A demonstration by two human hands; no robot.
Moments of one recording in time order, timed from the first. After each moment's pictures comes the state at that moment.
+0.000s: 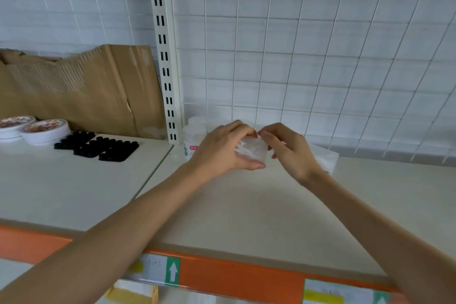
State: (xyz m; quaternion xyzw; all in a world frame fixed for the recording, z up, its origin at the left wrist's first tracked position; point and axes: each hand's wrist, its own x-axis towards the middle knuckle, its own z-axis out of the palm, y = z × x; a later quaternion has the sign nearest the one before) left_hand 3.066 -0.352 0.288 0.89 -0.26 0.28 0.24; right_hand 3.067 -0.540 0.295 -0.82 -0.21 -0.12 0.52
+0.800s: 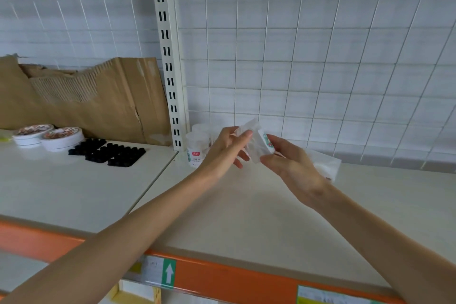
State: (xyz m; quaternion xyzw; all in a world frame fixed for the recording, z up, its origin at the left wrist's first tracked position) left_hand 3.059 -0.368 0.291 0.78 -0.09 0.12 0.61; right_hand 3.062 -0.547 0.283 -0.68 -0.23 0.05 0.70
